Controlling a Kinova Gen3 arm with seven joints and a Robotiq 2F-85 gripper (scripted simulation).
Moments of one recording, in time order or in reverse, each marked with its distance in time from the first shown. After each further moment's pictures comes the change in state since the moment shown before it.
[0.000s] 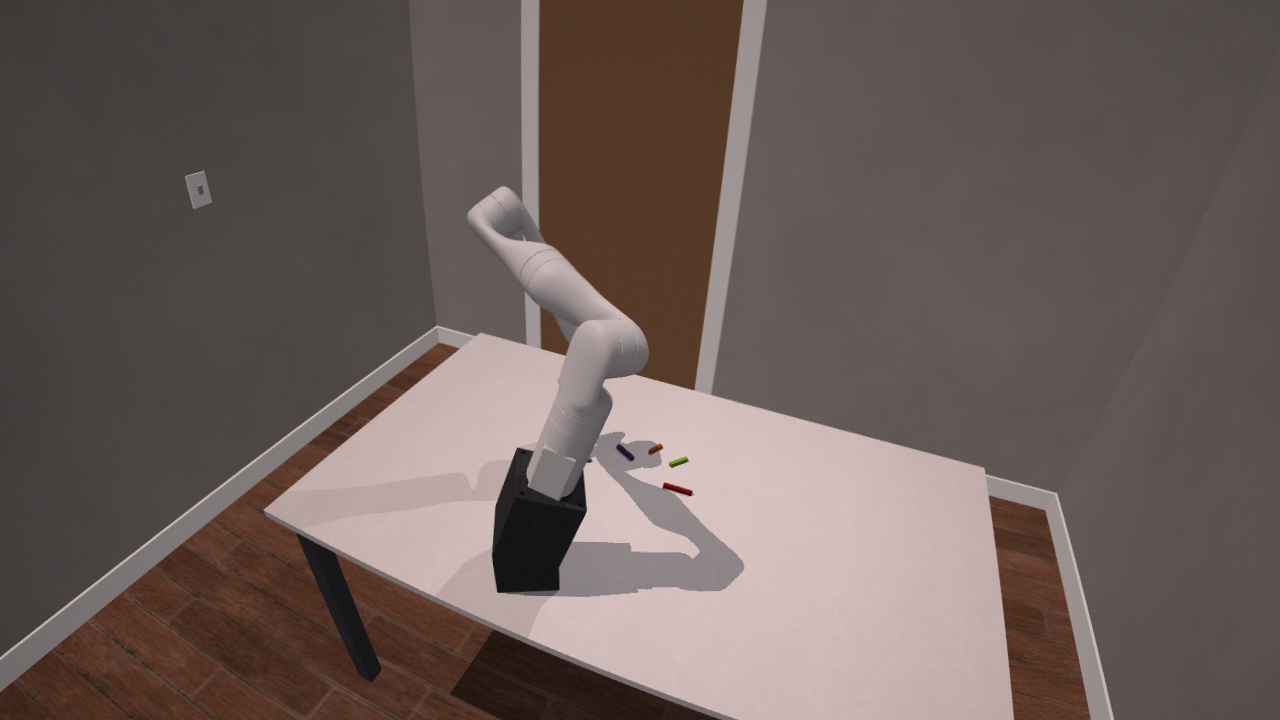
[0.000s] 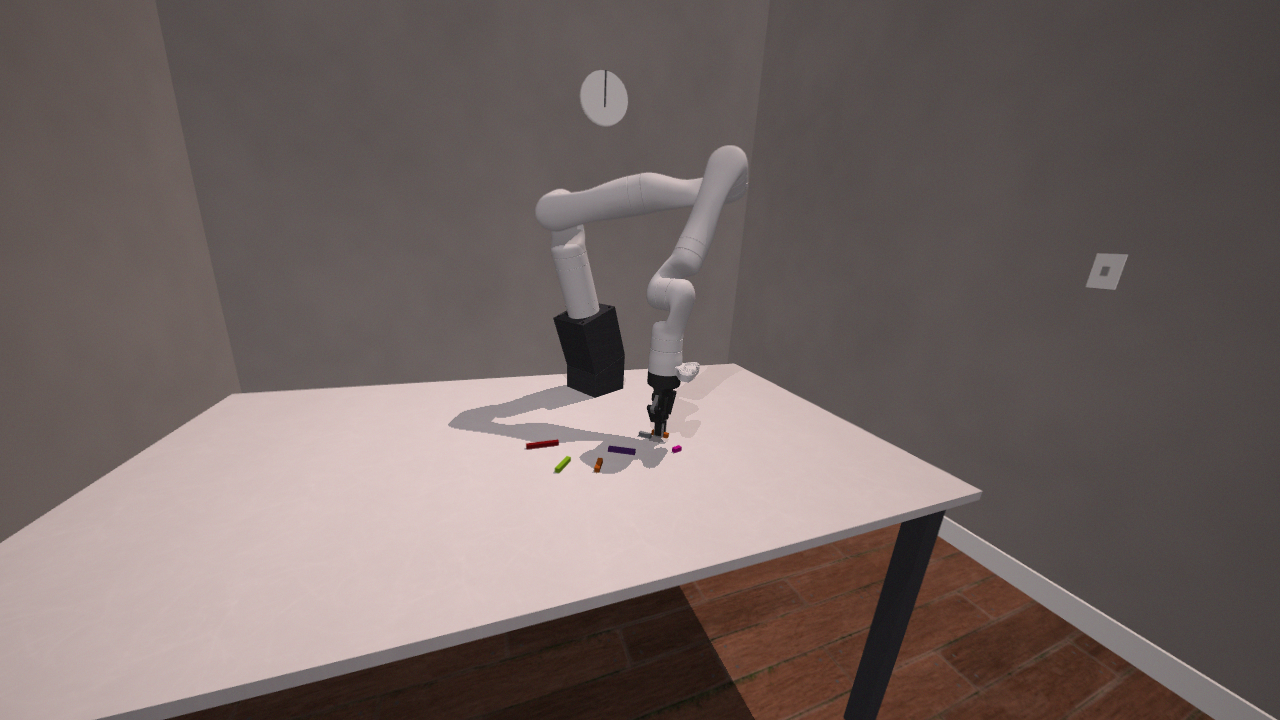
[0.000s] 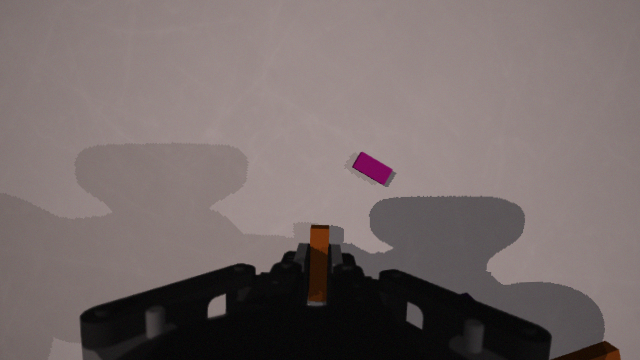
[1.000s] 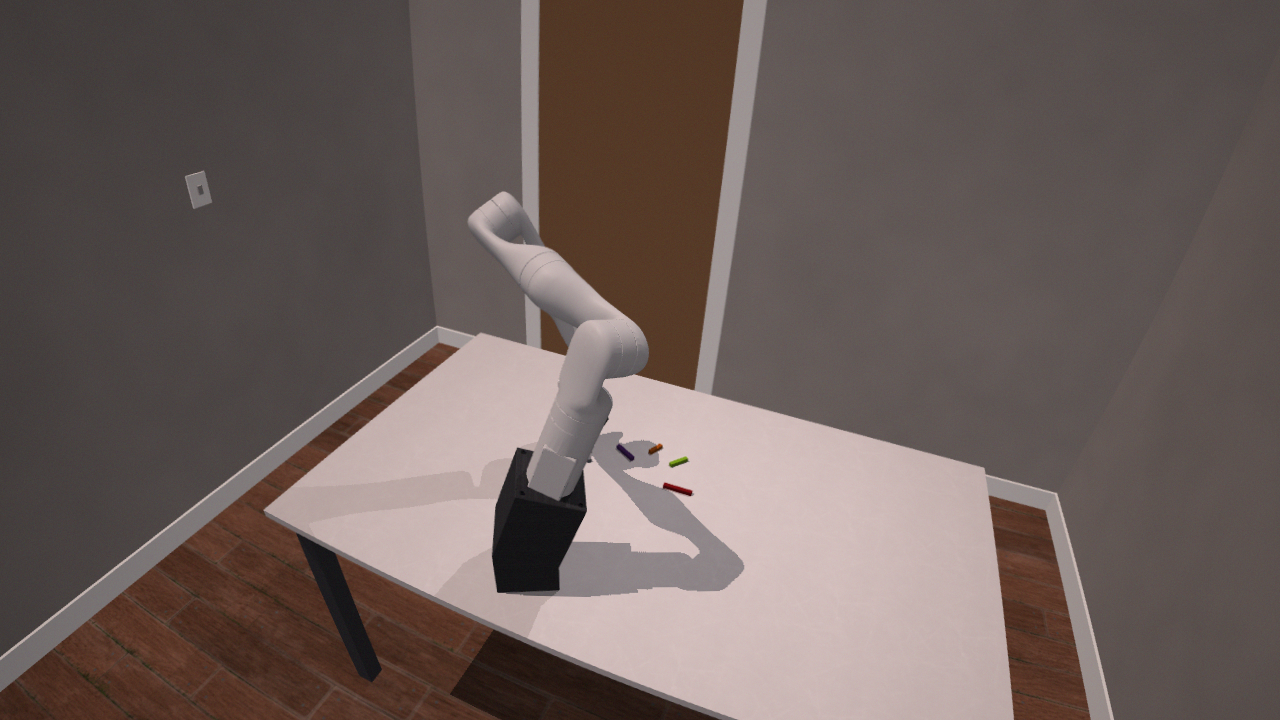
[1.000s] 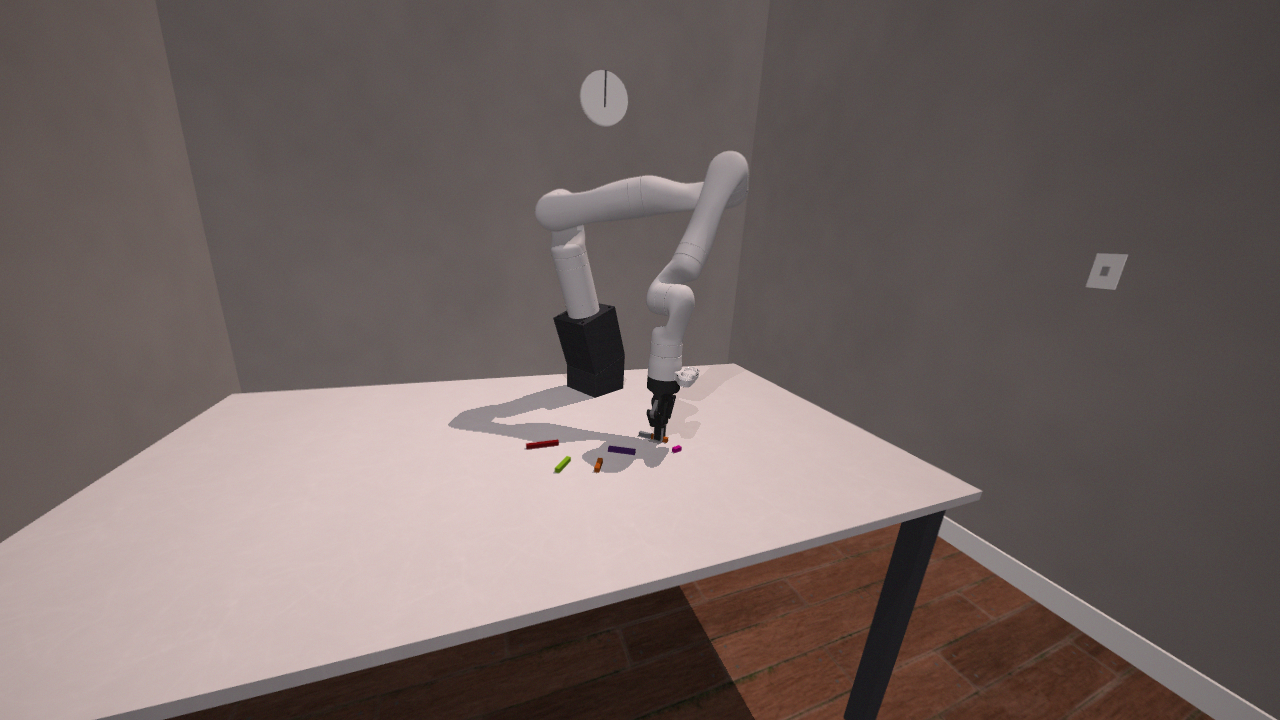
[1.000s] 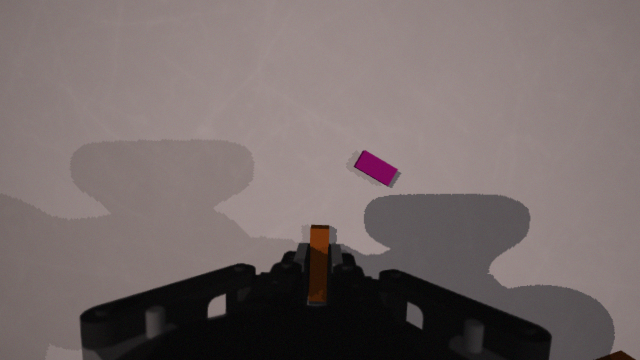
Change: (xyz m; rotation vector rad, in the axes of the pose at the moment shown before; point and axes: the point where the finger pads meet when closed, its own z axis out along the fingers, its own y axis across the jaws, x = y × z) arm 0.000 0.000 0.011 0.000 -0.001 0.000
